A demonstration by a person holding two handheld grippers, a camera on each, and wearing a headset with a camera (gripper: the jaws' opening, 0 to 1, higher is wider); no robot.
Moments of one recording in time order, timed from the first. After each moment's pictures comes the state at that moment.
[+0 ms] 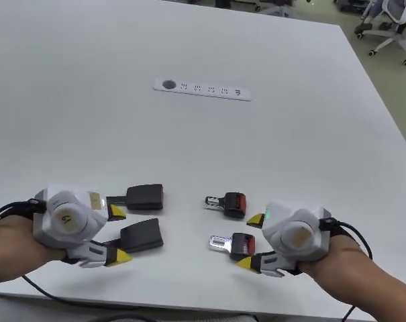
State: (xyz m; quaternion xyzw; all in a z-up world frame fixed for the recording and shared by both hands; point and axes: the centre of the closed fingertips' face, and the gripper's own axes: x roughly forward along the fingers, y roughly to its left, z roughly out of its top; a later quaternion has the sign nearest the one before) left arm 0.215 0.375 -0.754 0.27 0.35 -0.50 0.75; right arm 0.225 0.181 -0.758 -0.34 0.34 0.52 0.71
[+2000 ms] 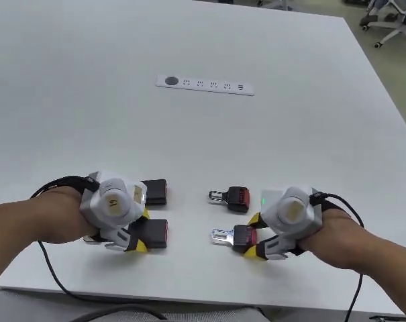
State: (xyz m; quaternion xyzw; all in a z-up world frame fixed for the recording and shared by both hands) left arm 0.218 0.355 -0.779 0.34 0.37 -0.57 0.65; right arm 0.223 0.180 -0.782 -0.33 0.38 0.57 0.65
